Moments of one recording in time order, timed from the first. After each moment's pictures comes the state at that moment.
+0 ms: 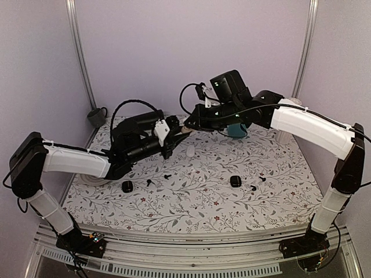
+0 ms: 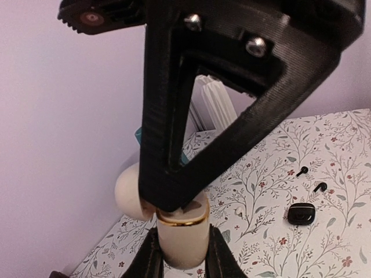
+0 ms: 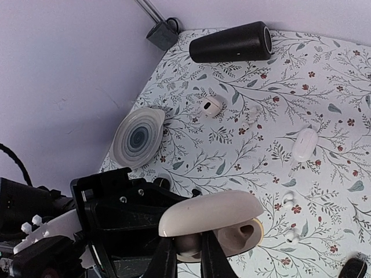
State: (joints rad) left arm -0.80 1.60 0.84 0.79 0.21 0.42; right arm 0.91 1.75 1.74 -0.56 -0.06 0.60
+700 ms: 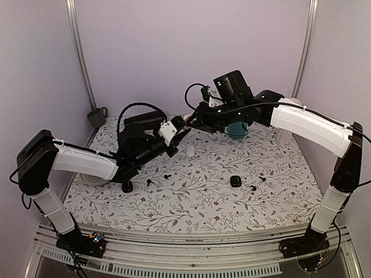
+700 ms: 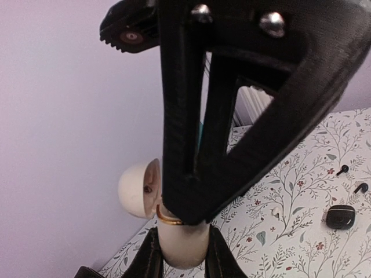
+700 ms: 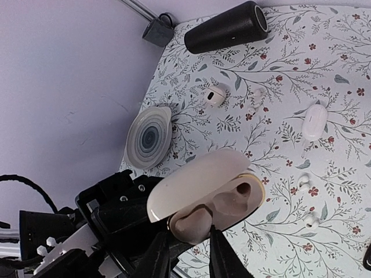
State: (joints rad) left arm -0.84 1.68 0.86 0.90 -0.01 0.50; right arm 0.86 1.76 1.73 -0.55 -0.15 0.75
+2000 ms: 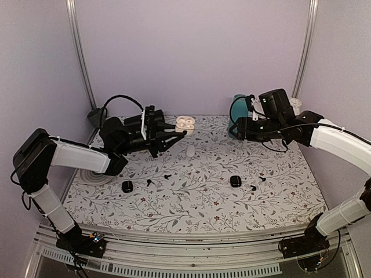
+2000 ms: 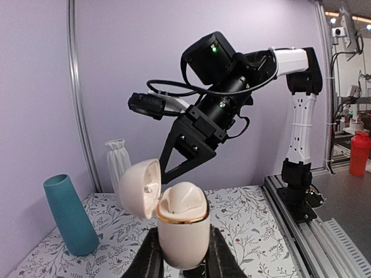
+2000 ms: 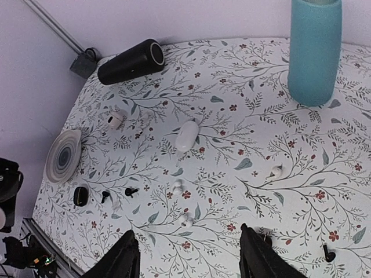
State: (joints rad) left arm -0.65 1.66 0.82 1.19 0.78 -0.12; right arm 0.70 1.37 1.27 -0.50 0.04 0.51
